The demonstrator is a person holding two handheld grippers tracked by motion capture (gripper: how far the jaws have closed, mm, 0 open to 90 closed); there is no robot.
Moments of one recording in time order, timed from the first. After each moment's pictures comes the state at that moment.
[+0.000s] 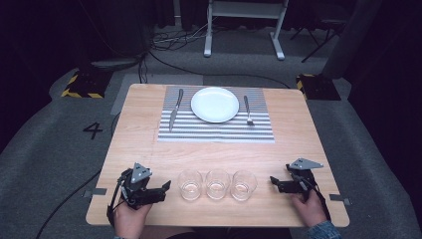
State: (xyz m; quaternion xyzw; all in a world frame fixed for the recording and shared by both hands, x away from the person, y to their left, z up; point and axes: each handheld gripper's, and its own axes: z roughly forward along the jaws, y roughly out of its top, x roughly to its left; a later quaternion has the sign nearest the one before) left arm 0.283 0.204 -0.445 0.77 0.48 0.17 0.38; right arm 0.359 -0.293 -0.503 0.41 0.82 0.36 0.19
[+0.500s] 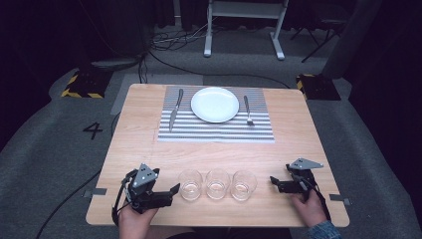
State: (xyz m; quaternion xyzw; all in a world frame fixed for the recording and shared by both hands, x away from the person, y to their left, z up) left arm 0.269 0.186 -0.421 0.78 0.43 0.16 0.42; right arm 0.359 -0.293 -0.503 0.41 0.82 0.36 0.19
